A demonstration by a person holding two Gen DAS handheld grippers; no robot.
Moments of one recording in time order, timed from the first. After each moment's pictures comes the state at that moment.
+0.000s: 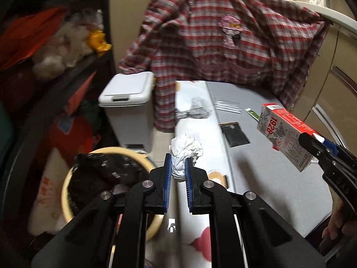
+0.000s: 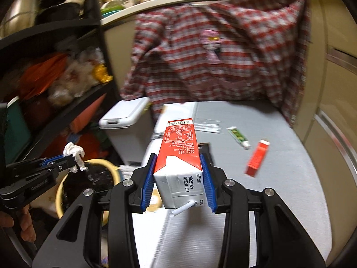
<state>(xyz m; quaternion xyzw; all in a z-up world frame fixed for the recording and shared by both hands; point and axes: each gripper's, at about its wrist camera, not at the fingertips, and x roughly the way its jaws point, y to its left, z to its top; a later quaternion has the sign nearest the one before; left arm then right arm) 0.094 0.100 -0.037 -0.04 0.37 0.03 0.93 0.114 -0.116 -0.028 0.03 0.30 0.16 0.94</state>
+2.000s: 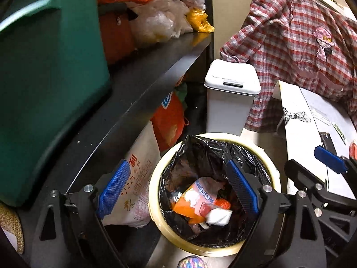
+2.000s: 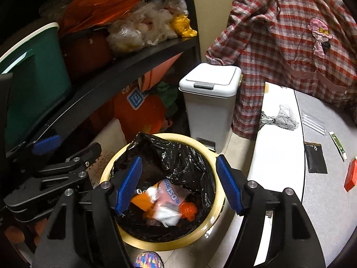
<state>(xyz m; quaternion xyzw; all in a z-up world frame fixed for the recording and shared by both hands) 0.066 0.258 -0.075 -0.05 0.38 0.24 0.89 0.122 0.109 -0.075 -0.04 0.36 0.31 0.88</state>
